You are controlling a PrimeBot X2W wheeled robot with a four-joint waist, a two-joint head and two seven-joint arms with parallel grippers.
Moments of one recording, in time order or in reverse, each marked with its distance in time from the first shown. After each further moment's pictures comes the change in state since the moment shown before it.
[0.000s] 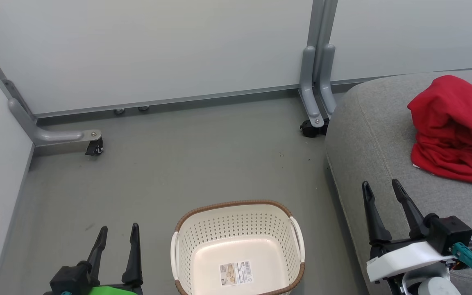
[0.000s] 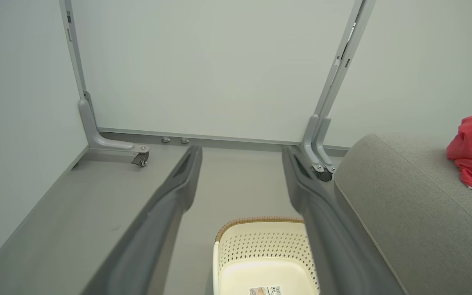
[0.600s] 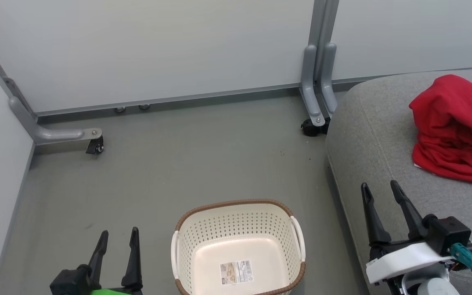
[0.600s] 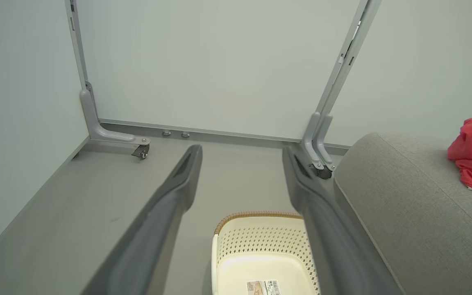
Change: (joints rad) left arm 0.009 0.000 0.000 0.008 -0.024 0.000 0.000; right arm 0.001 -0.011 0.010 0.001 0.006 0.000 0.000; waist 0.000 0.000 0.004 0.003
